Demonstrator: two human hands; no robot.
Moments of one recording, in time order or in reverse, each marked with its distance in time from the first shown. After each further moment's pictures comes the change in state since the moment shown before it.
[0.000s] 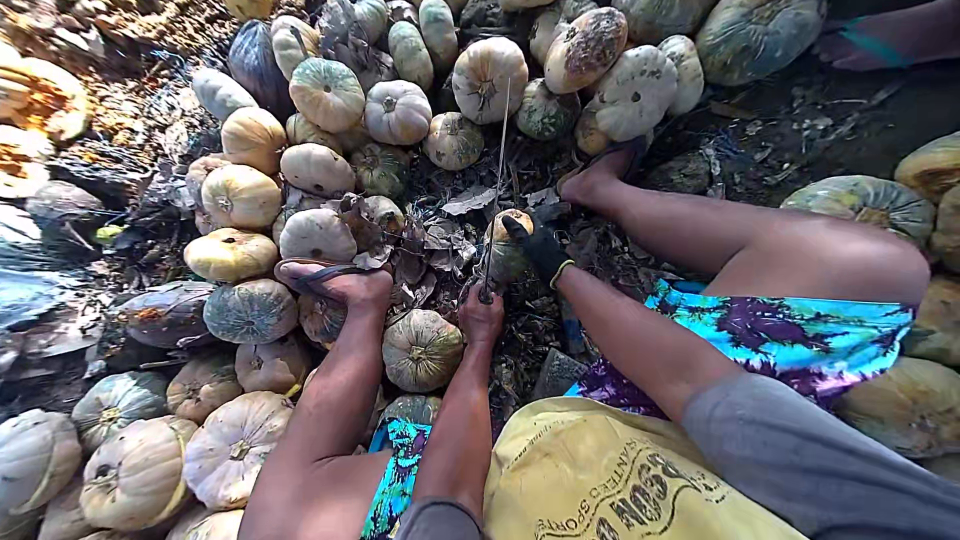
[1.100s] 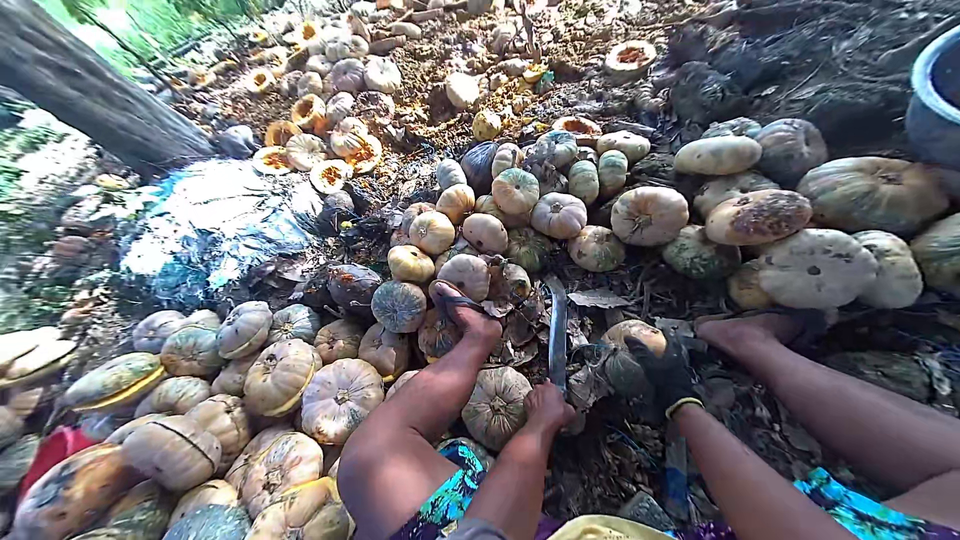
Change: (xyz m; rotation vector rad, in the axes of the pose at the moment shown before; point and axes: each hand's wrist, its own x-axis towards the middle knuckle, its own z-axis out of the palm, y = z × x) left_hand -0.001 -0.025 -0.039 0.373 -0.367 -0.299; right_hand -0.004 0.015 0.000 -0.131 0.150 -0.124
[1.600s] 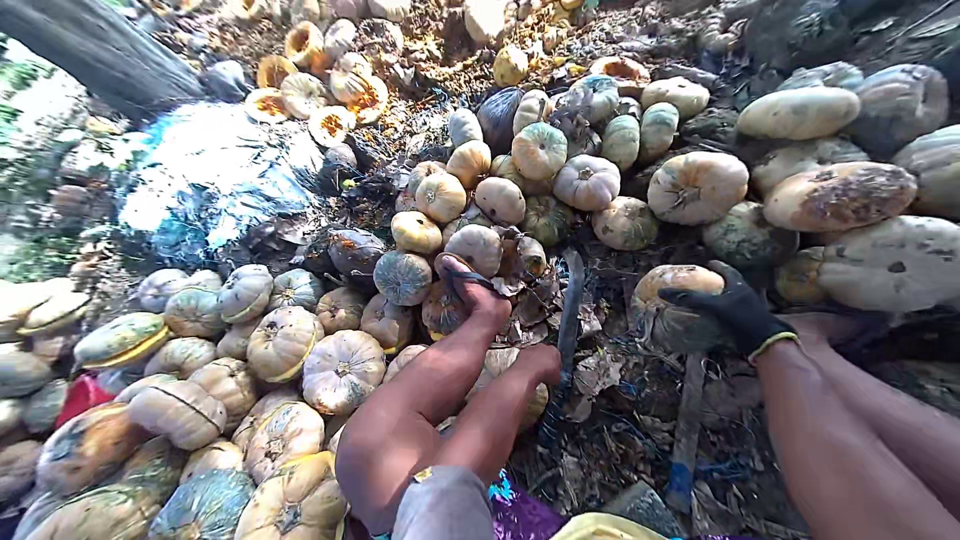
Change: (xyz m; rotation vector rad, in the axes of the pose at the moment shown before) left_hand -0.078 0.026 -0.150 0.102 -0.226 0.173; right_hand 0.073 -0.085 -0.069 -0.008 -0.291 -0.092
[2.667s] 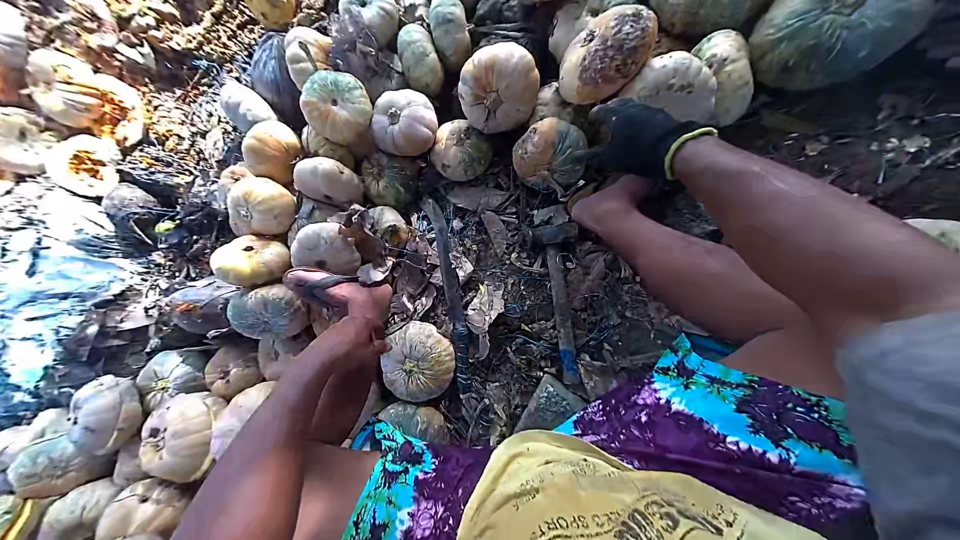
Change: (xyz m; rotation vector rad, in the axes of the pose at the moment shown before) left_hand 0.027 -0.068 -0.062 0.423 -0.117 0.065; right_hand 0.070 0.028 -0.159 -0.695 -0.022 -0.257
